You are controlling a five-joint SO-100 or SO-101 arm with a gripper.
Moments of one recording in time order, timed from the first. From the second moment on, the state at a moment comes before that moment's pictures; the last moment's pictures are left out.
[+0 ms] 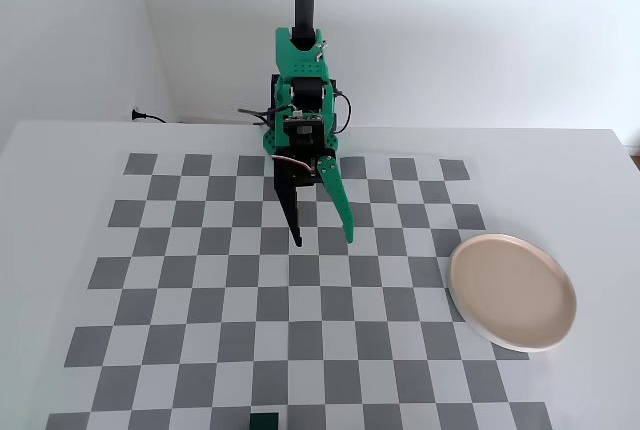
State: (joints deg) arm -3.2 184.3 178.1 31.7 -80.2
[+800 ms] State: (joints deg) arm 2.9 125.1 141.2 15.3 -80.9
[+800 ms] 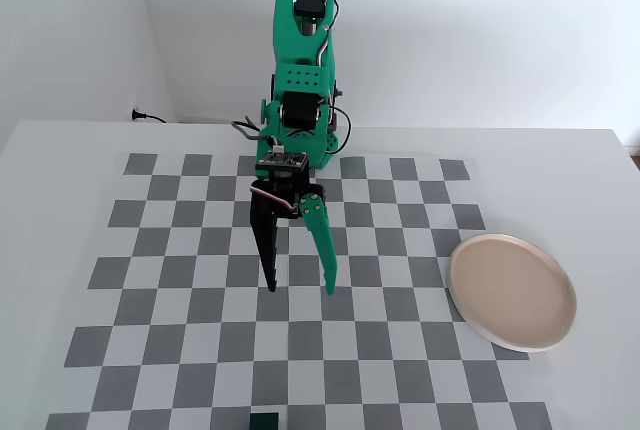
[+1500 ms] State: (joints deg) arm 4.3 90.1 112.1 12.7 -87.0
